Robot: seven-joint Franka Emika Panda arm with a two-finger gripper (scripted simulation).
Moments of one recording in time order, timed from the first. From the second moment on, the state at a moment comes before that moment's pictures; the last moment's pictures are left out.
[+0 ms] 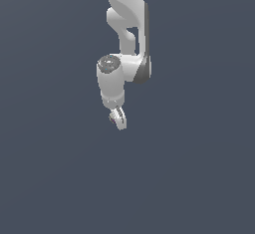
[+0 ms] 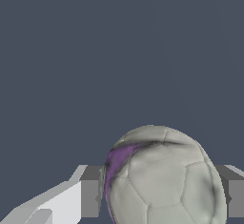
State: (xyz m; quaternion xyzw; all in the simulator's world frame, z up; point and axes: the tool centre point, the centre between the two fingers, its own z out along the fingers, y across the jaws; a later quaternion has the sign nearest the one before) arm -0.041 -0.055 0.100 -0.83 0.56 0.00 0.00
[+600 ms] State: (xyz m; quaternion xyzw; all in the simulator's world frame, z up) arm -0.112 -0.088 0.159 -0.83 0.56 0.00 0.00
